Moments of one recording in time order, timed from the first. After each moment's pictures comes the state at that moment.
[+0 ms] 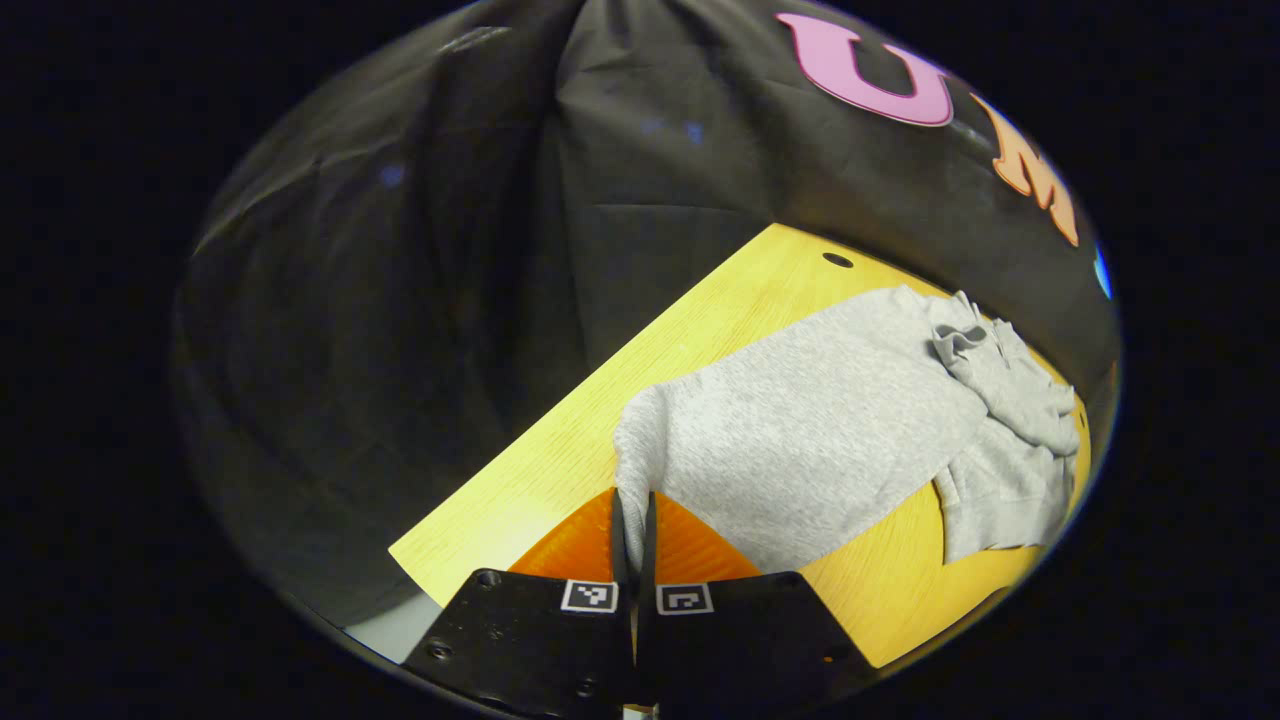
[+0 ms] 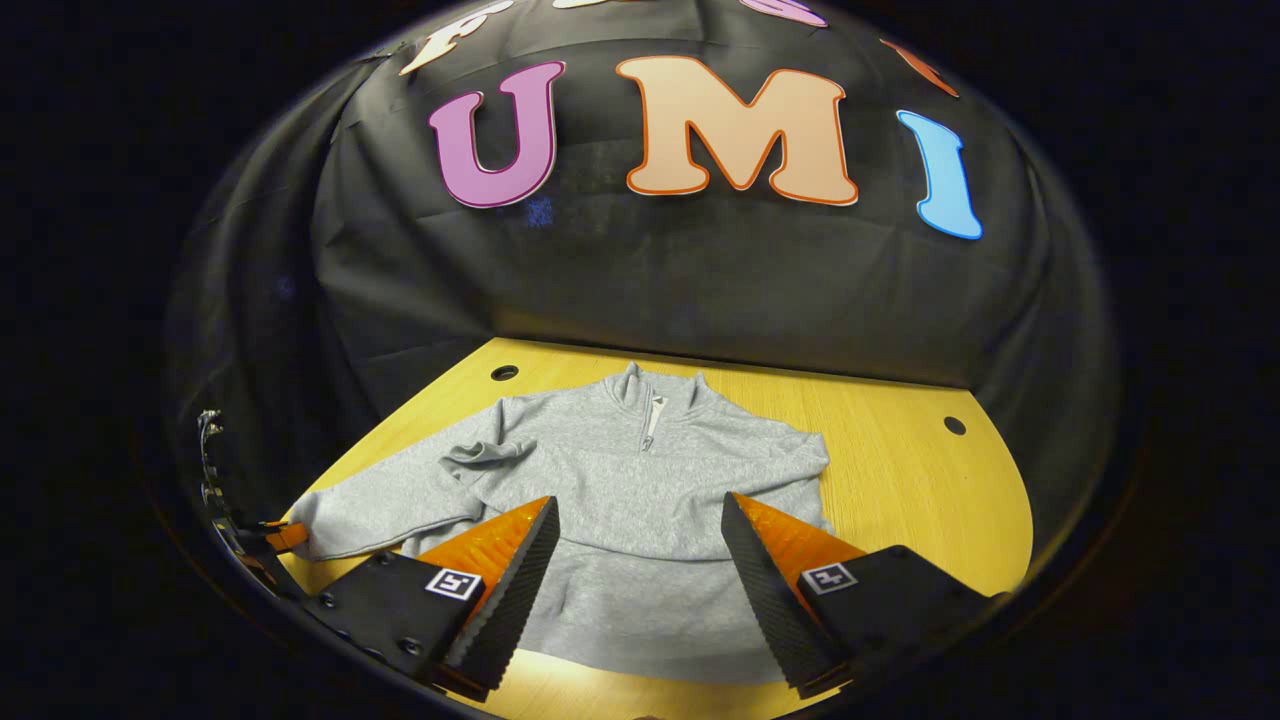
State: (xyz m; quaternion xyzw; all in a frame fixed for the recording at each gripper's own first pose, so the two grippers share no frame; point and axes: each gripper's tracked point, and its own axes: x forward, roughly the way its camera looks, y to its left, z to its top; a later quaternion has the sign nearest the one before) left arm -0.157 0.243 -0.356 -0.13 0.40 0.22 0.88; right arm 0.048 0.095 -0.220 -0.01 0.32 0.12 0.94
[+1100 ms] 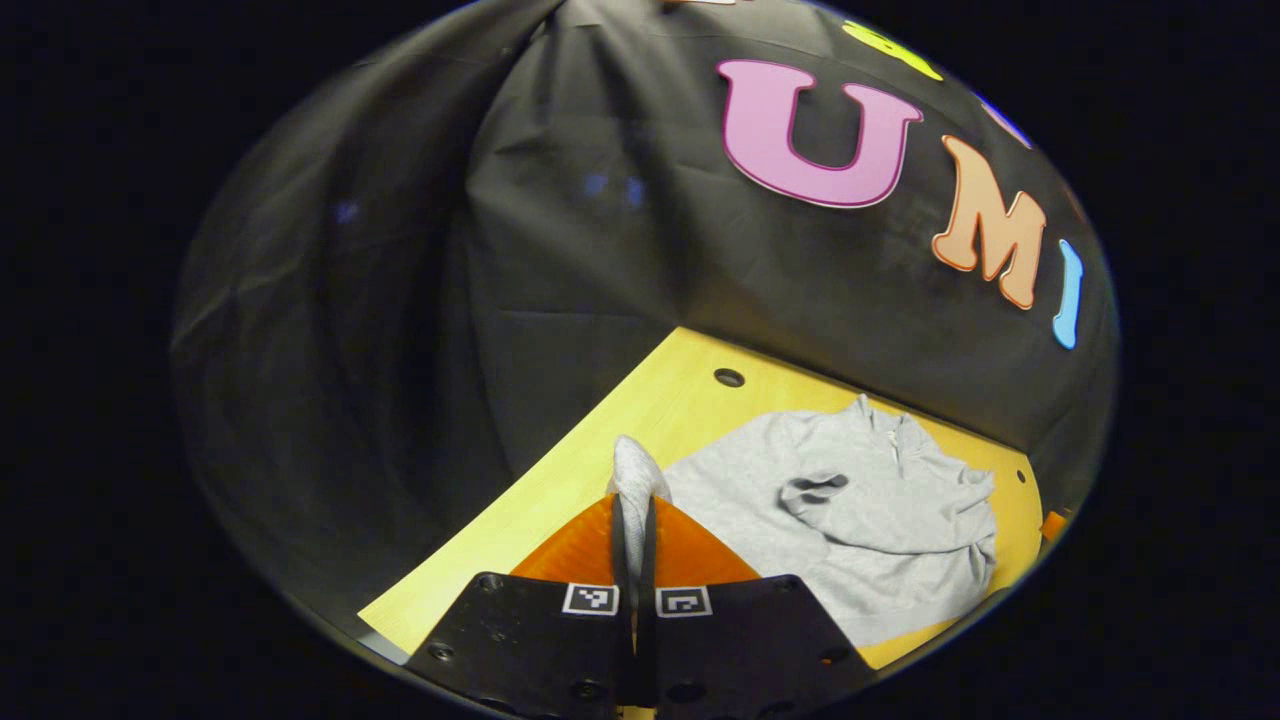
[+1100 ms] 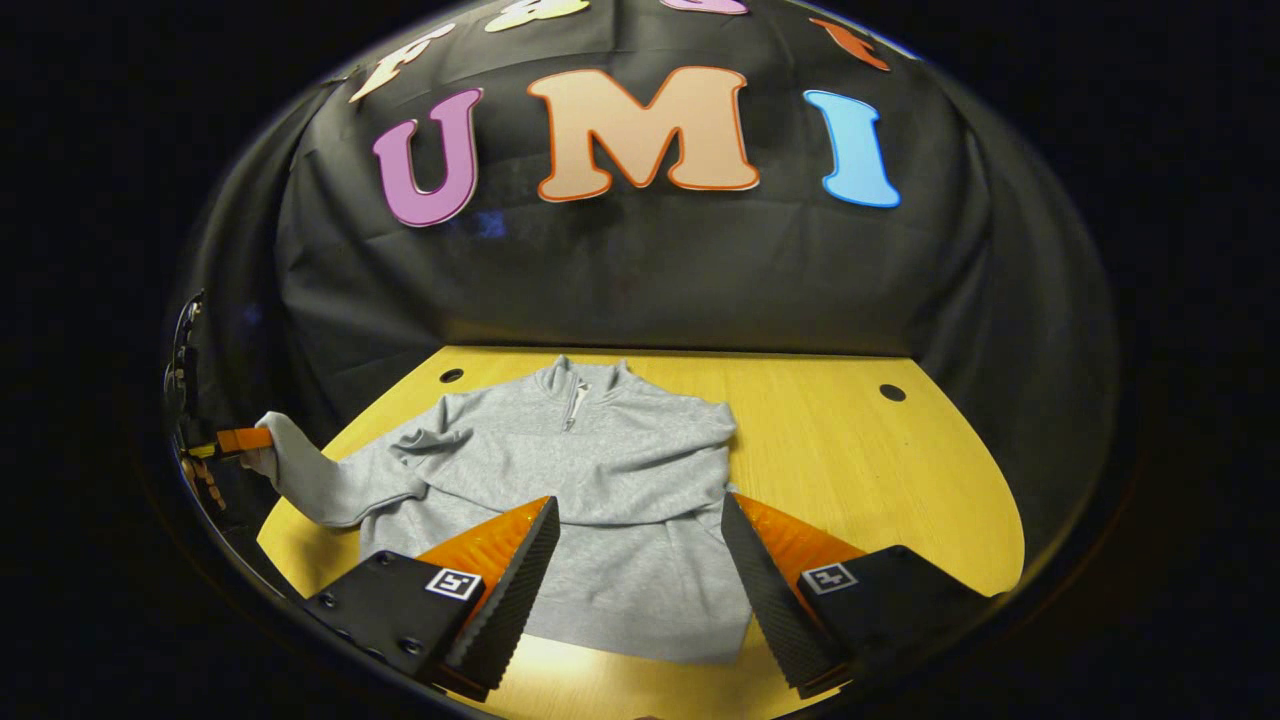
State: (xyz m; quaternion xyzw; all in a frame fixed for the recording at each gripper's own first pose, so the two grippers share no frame) left arm -0.019 0.181 -0.218 -0.13 0.29 0.13 0.94; right arm 0.024 -0.012 -0.219 0.02 0.32 0.06 0.95
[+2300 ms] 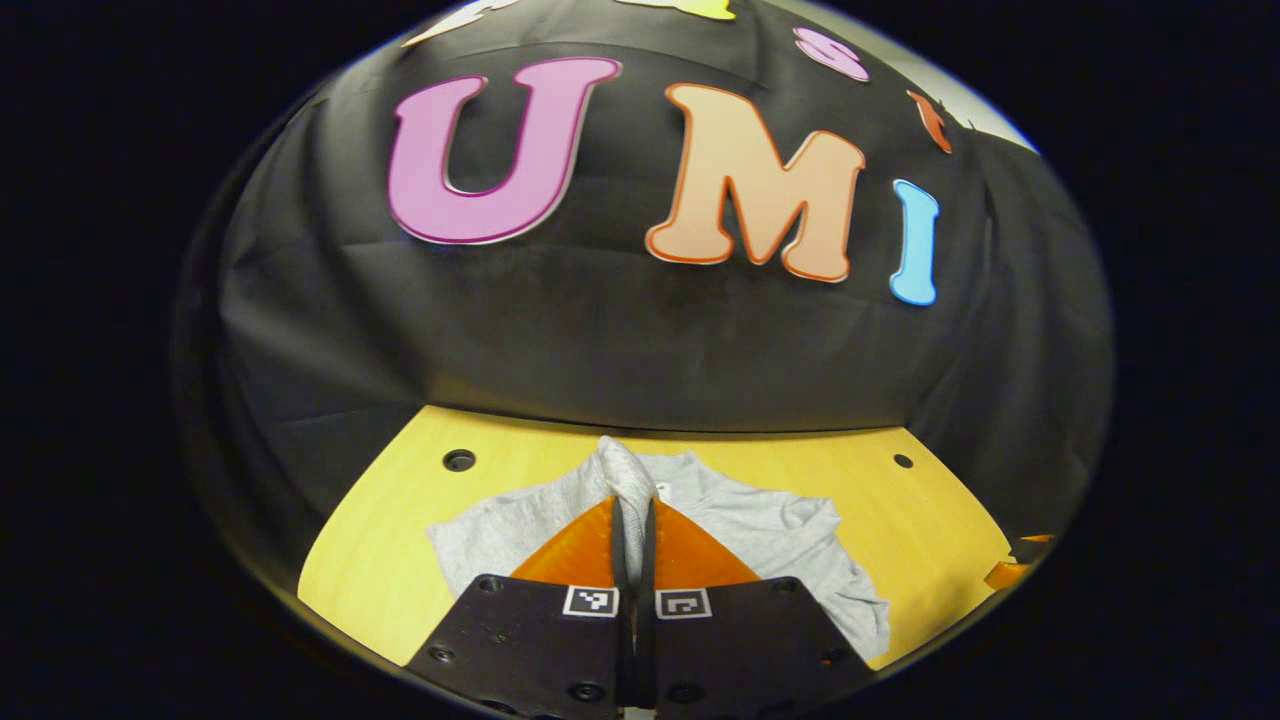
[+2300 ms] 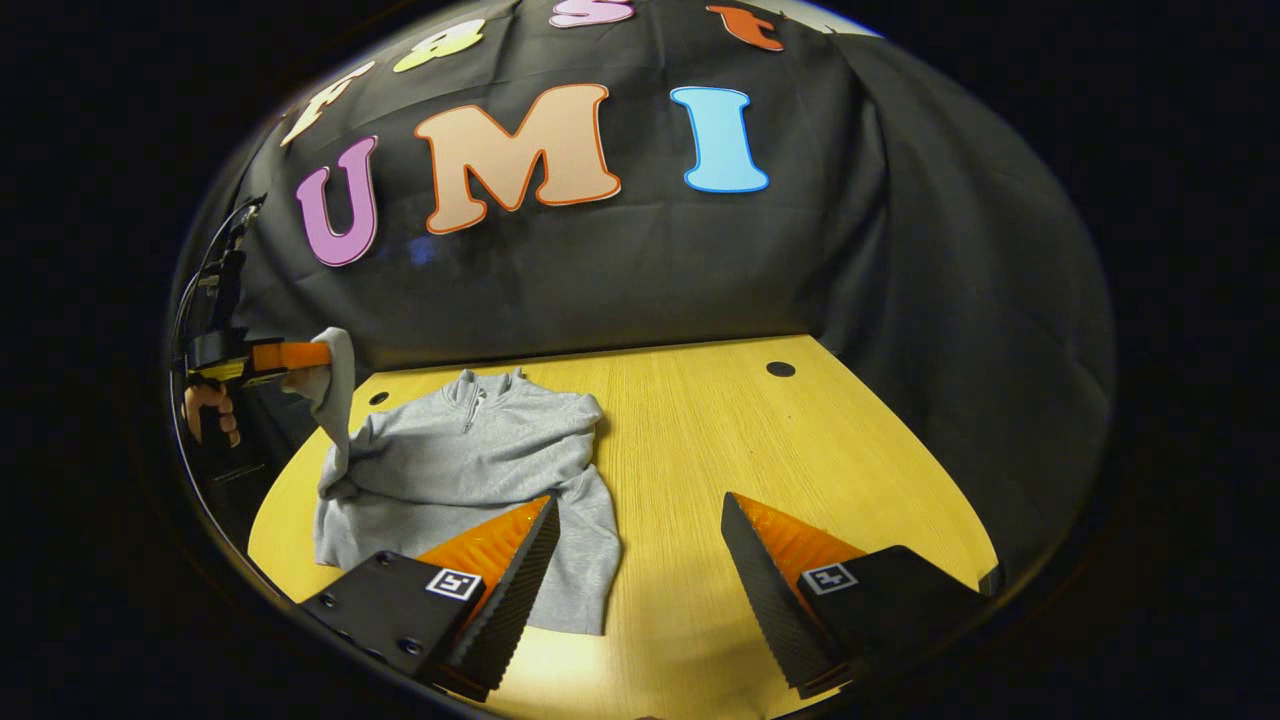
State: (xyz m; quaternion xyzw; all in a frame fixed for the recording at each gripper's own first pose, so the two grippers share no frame) left arm 0.124 -0.105 -0.139 -0.07 0.24 -0.10 0.96; right arm -0.014 -0.151 -0.216 0.05 0.32 -0.03 0.95
